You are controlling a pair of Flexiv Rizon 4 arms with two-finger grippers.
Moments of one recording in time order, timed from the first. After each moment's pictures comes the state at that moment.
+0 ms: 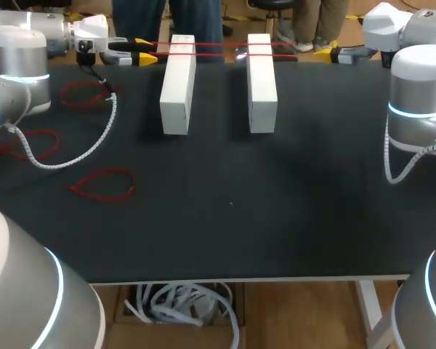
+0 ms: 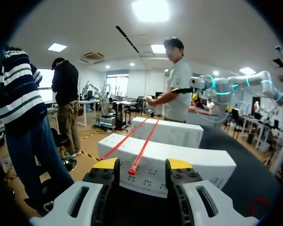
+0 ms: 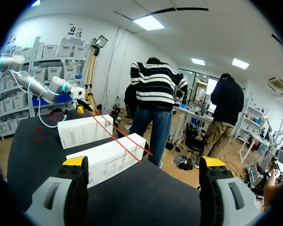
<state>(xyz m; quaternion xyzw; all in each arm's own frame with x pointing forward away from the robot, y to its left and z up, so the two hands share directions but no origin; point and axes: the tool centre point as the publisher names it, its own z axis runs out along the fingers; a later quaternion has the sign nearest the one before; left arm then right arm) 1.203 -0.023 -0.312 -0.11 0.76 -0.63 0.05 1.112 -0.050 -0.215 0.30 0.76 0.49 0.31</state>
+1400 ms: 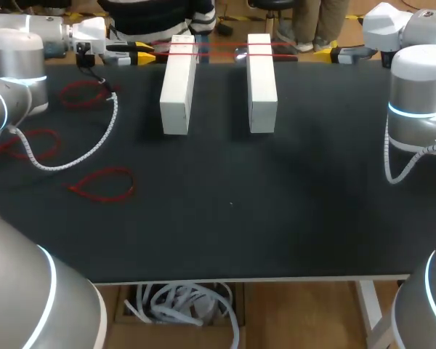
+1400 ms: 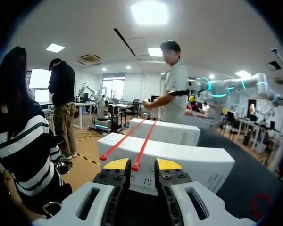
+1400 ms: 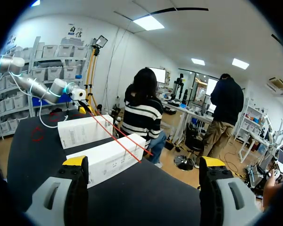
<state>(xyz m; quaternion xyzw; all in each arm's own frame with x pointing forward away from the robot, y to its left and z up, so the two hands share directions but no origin) 1.205 -0.021 -0.316 -0.10 0.75 -0.65 0.03 1.112 -0.050 -0.215 0.30 0.76 0.49 0.31</state>
